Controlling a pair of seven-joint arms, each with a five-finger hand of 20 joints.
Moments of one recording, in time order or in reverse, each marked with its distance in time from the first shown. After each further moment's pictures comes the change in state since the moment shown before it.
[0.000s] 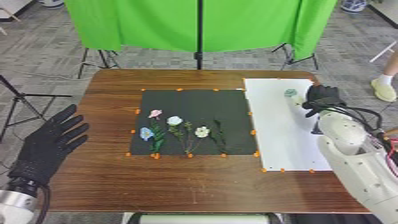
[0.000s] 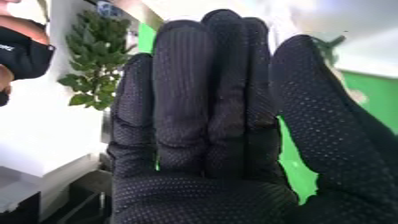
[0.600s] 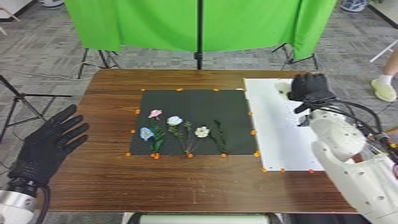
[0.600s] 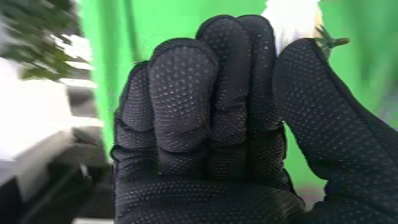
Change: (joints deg) left arm 0.0 0.0 0.0 0.0 0.0 -0.1 0.0; right arm -4.6 0.2 0.6 -11.0 -0.1 10.8 -6.7
